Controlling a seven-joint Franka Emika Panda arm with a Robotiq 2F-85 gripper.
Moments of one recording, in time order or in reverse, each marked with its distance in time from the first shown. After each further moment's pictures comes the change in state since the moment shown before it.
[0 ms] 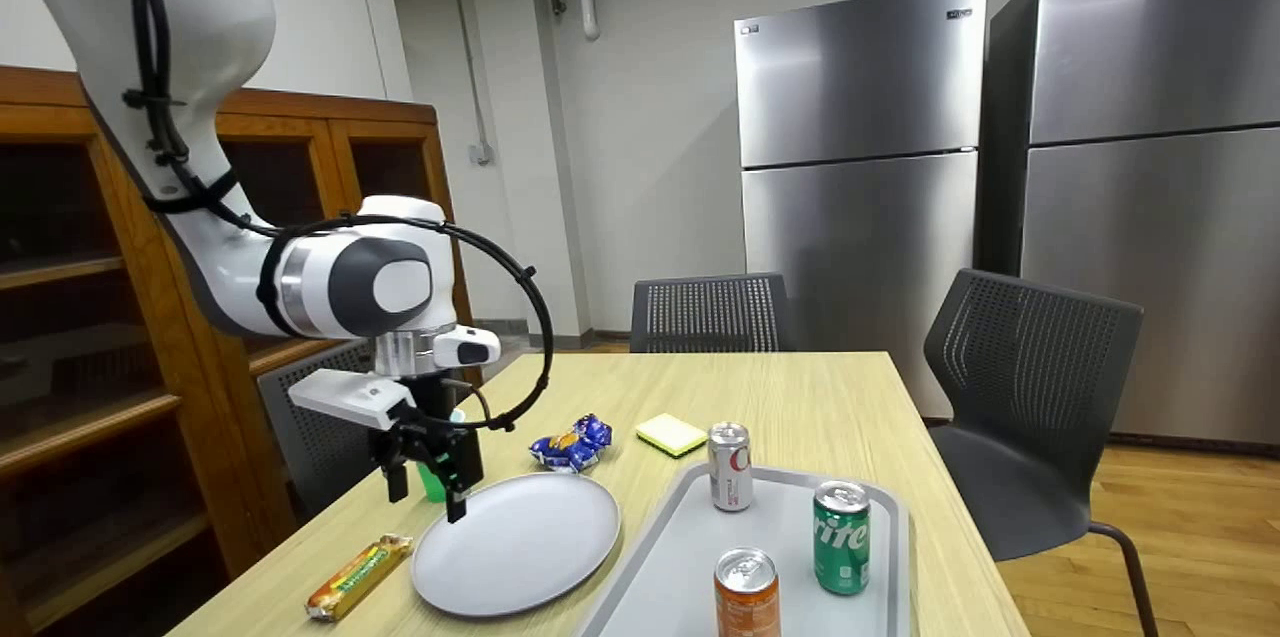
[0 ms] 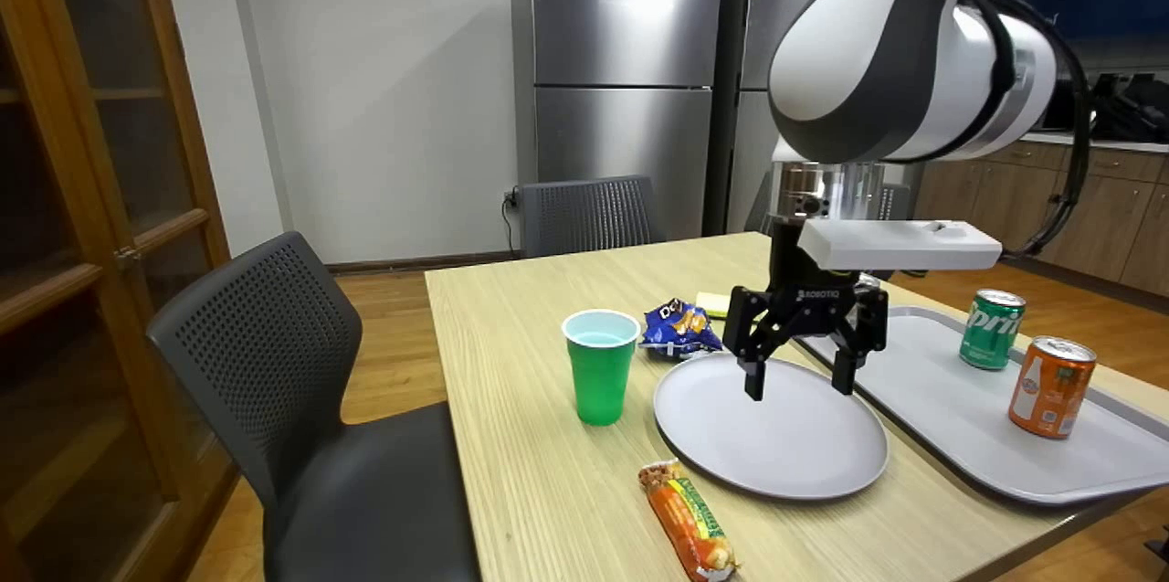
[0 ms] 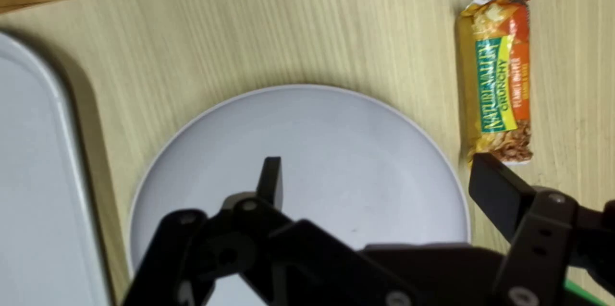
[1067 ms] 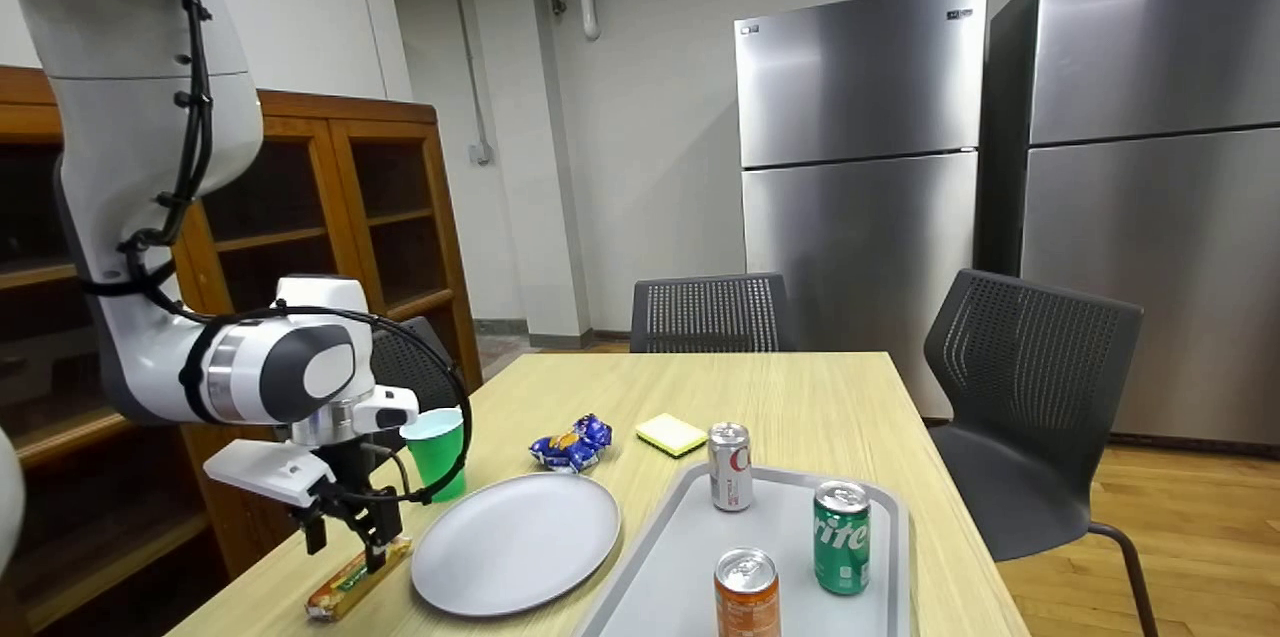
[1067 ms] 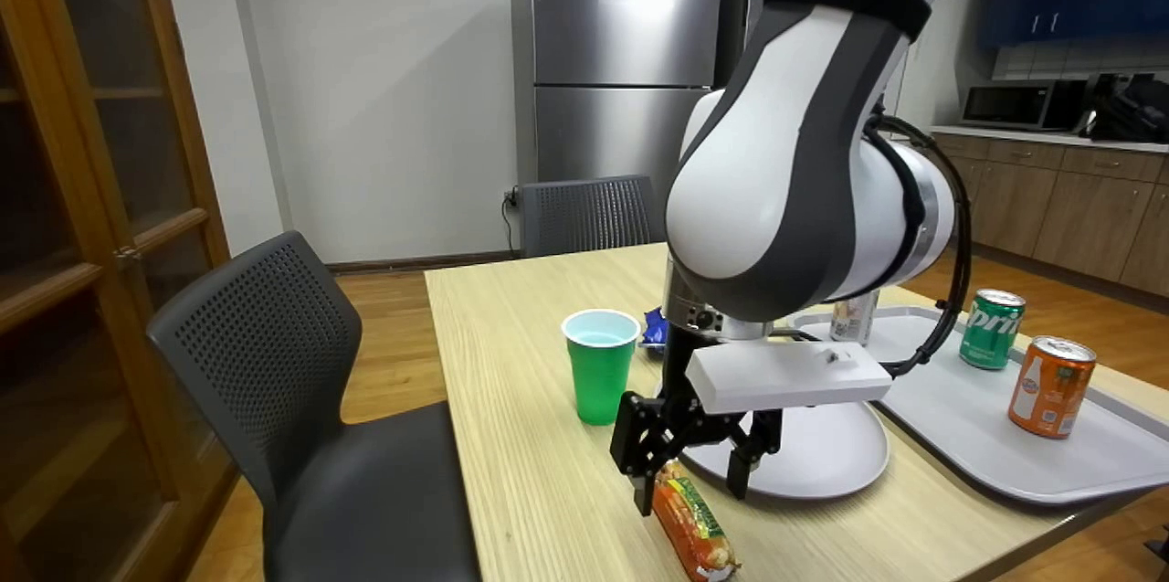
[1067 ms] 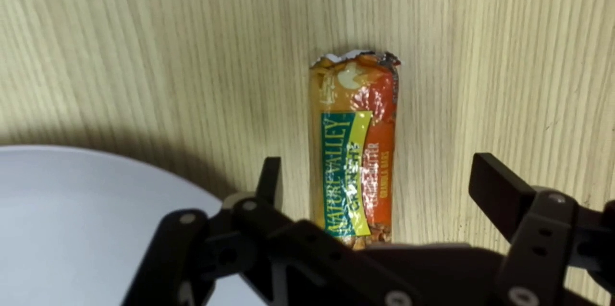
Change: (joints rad) arm 0.122 0.253 0.144 0.053 0.049 0.256 0.065
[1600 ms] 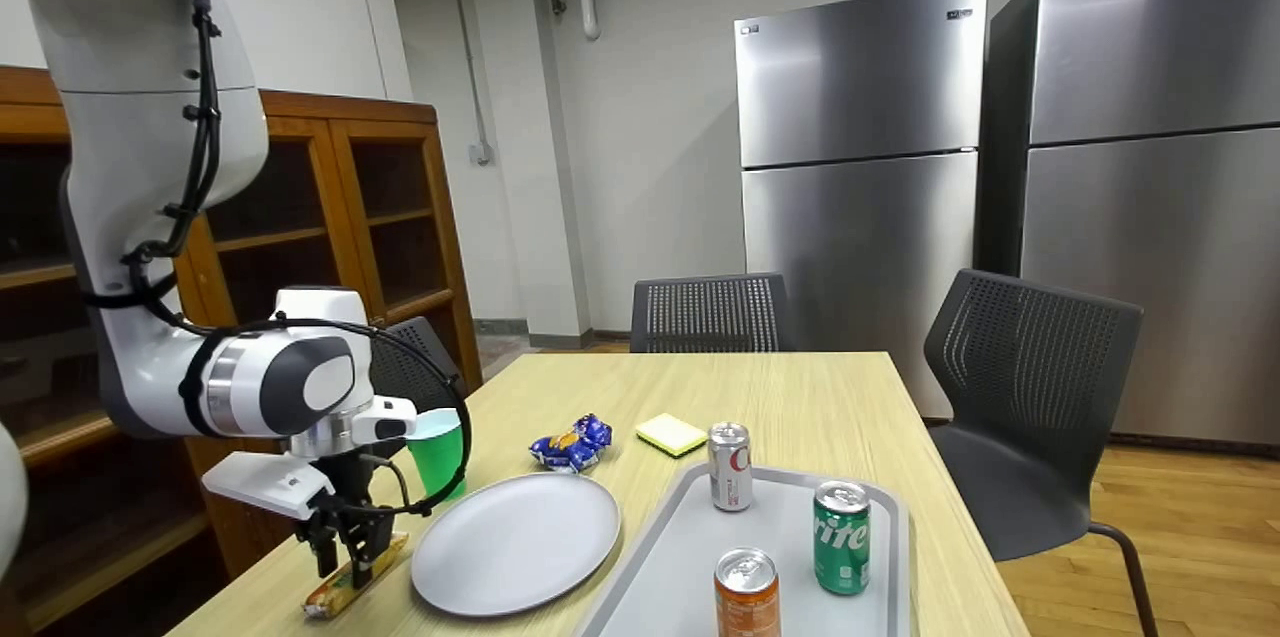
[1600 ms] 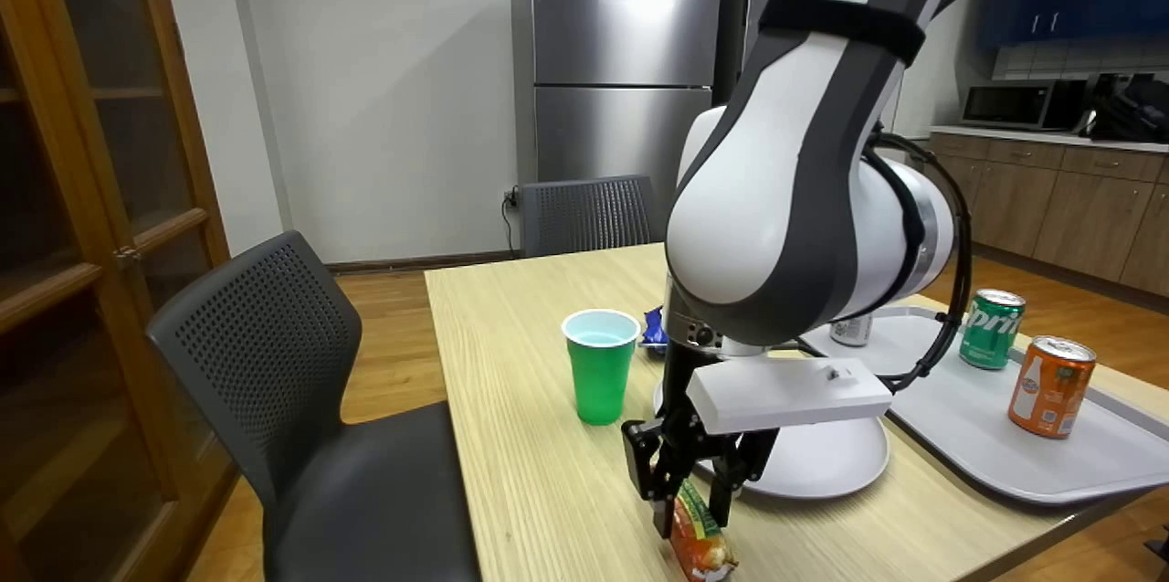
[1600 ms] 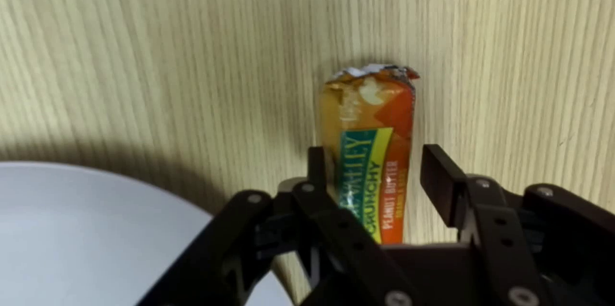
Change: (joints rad) arm 0.011 0.033 -0.006 0.003 -0.009 0.025 0.003
